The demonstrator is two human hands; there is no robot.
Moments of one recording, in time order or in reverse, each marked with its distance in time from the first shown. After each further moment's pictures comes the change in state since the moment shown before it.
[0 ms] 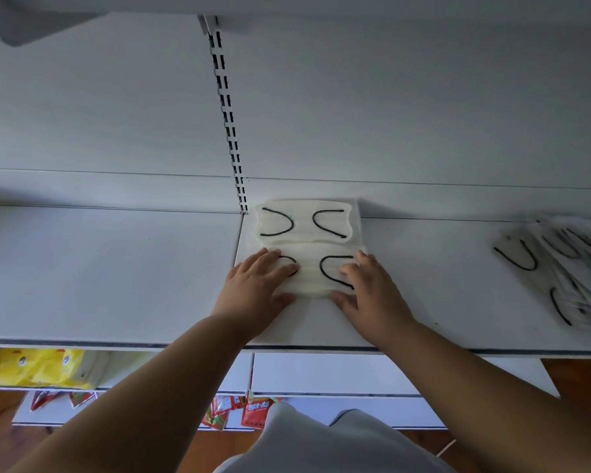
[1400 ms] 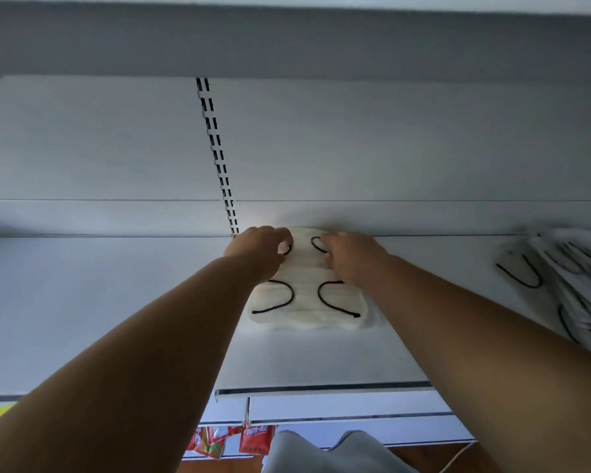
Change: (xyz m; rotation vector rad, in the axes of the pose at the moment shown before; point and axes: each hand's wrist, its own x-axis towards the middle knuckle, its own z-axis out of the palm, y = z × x) left_hand 0.123 -0.008 -0.040 0.042 -0.154 -0.125; right_hand 0.127 -0.018 -0.045 -0.276 -0.261 0.057
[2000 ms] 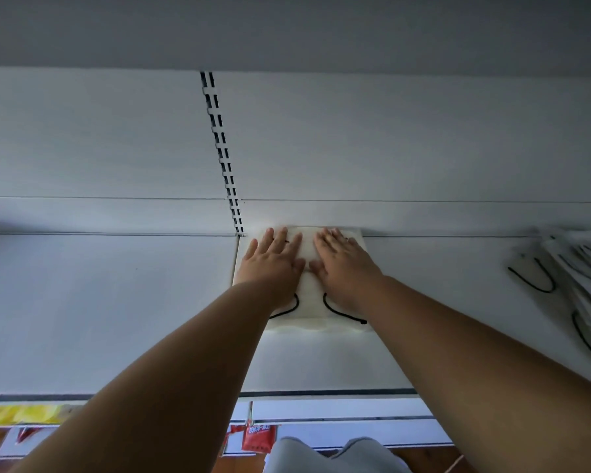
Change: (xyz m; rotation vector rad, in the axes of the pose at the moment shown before) left_hand -0.011 0.009 0.041 0.080 -0.056 -0.037; right_hand -0.006 -0.019 0.026 0.023 -0.054 -0.062
